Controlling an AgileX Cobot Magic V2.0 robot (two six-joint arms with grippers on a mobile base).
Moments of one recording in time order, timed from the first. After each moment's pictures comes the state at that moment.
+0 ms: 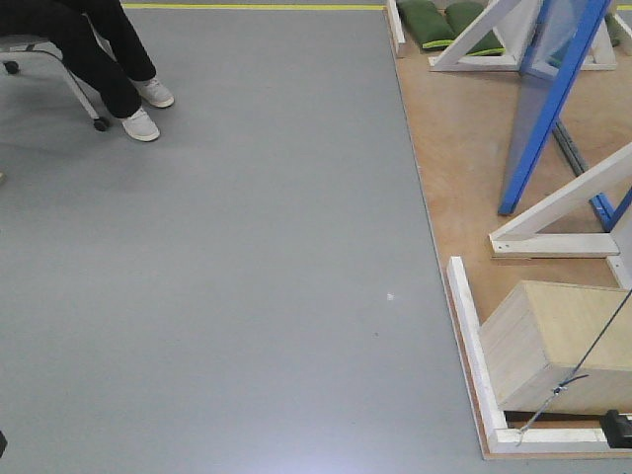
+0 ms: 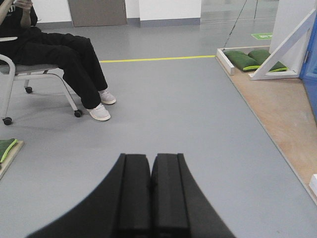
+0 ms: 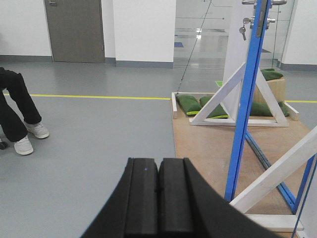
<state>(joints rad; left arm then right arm) 0.00 -0.01 0.03 0.07 0.28 -0.02 0.01 -0.01 0.03 0.01 0.15 -0.04</state>
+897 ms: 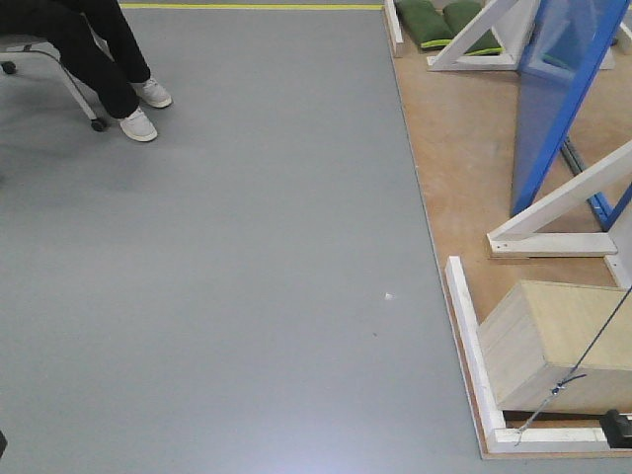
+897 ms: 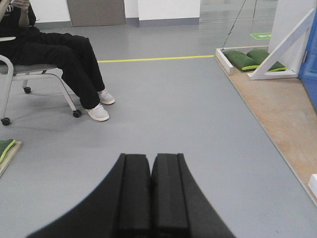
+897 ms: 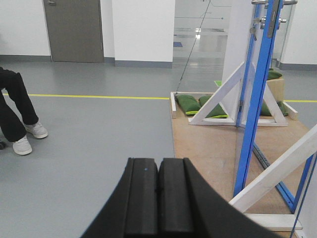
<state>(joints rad) 0.00 -0.01 0.03 0.07 0.28 -0.02 0.01 -0.01 0.03 0.01 0.15 -0.04</state>
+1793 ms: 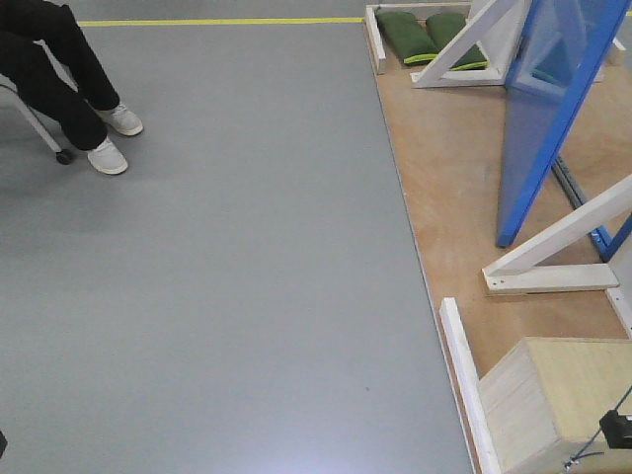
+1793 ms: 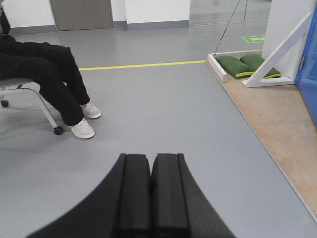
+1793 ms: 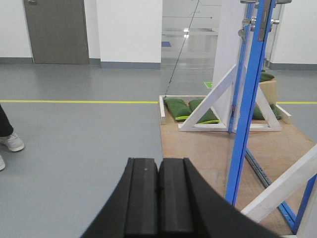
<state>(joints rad) 0.00 -0.01 0.03 0.07 0.28 -0.02 0.01 -0.01 0.03 0.01 0.16 -0.04</state>
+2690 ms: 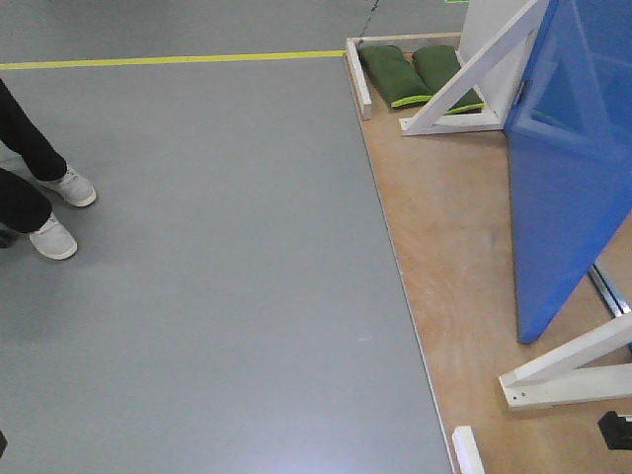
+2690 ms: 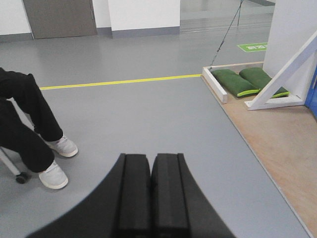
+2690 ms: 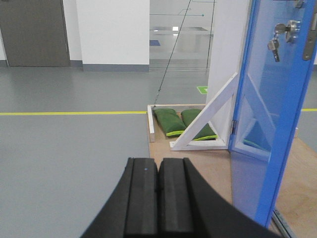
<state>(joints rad) 0.00 -0.01 0.03 0.07 0.28 -0.02 0.01 -0.01 0.03 0.01 0.17 -0.04</state>
